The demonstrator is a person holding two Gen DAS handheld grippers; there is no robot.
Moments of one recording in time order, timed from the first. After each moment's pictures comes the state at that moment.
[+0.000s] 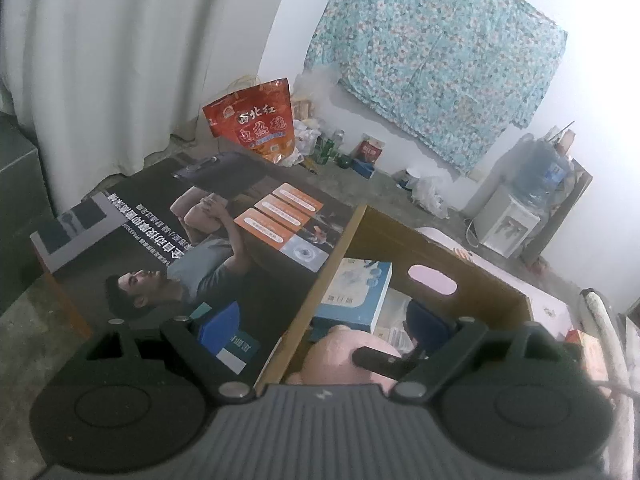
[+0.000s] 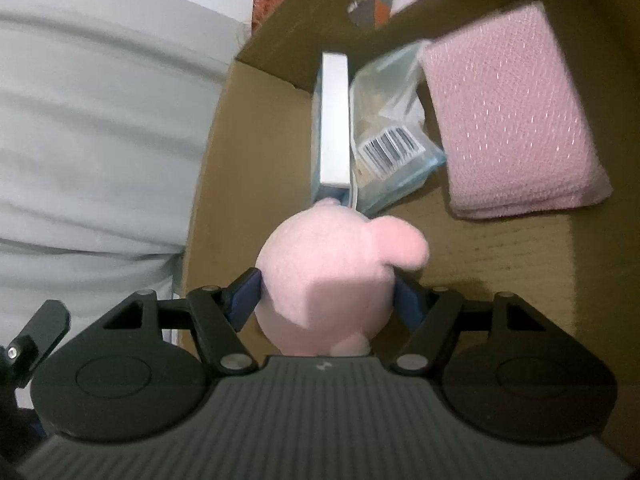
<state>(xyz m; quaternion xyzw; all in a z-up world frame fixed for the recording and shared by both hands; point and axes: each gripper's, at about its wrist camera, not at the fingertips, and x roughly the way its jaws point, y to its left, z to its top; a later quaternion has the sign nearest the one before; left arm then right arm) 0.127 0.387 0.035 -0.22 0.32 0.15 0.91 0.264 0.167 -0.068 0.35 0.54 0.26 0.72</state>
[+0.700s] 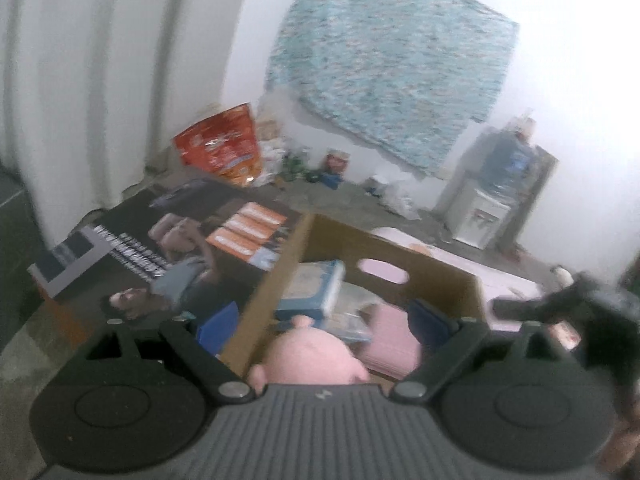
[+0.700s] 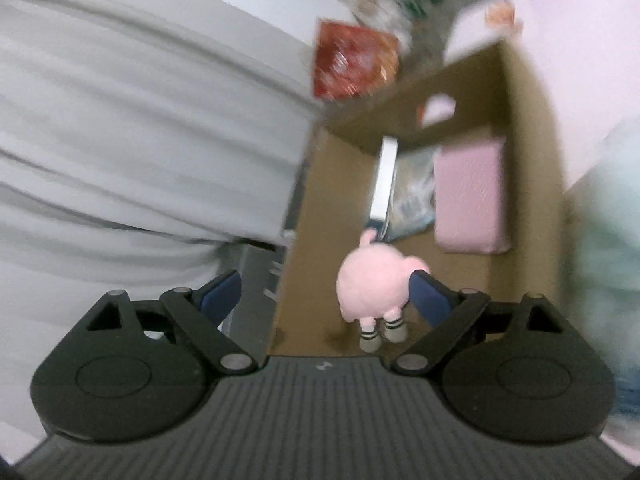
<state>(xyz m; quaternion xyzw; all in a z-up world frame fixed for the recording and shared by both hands) 0.086 0.331 0.076 -0.17 0.29 0.10 0.94 0.243 0.017 0.070 0.33 0.48 0.34 0.74</state>
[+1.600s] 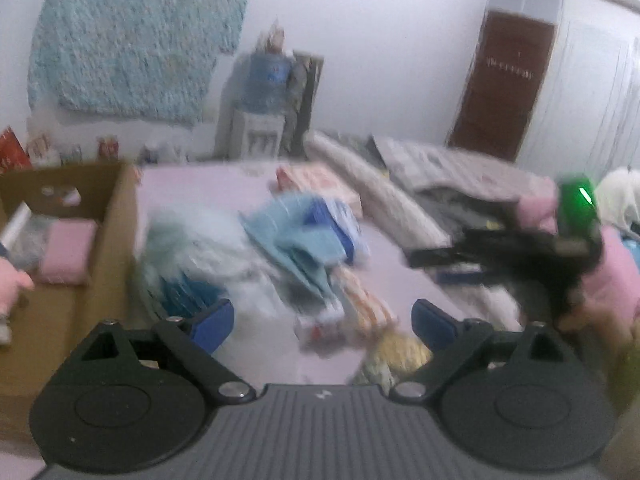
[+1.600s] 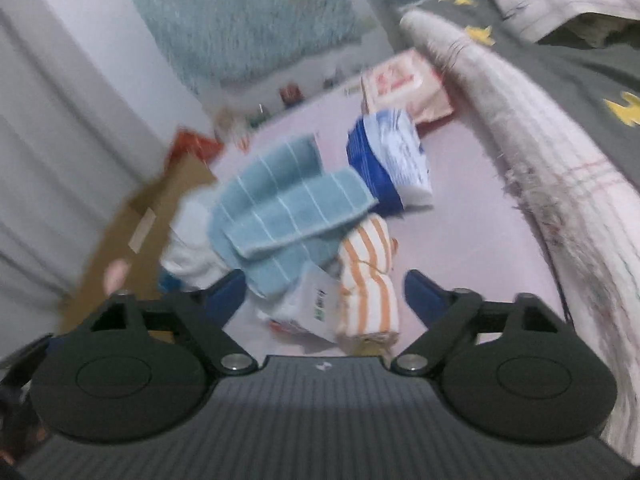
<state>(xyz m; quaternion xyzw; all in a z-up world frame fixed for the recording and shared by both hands) 0.028 0.019 -0.002 -0.04 0.32 -0.20 0.93 0.107 -0.271 -0.013 0.21 0.40 0.12 0.88</state>
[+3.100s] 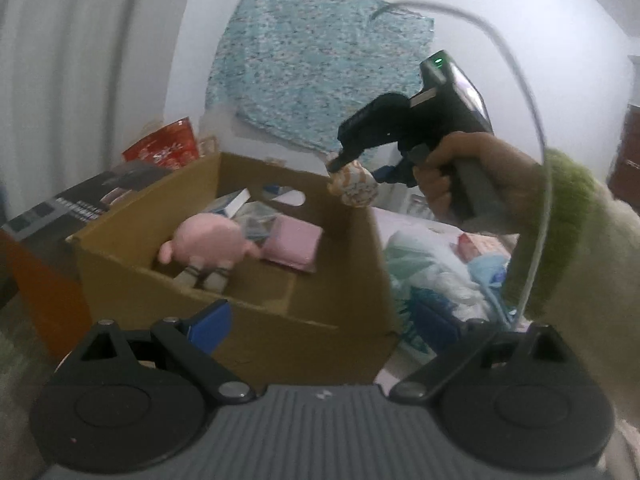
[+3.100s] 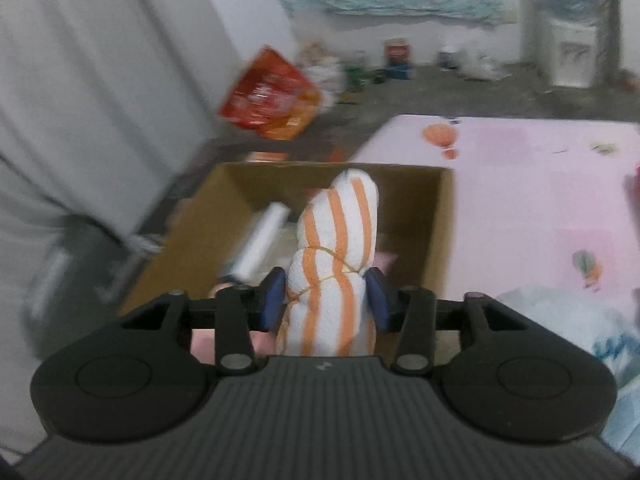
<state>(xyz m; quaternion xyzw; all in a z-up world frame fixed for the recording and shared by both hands) -0.047 0.172 -0.001 -0.13 0.24 0.05 0.96 0.290 0.093 0.061 0.06 0.43 0.21 0.87</state>
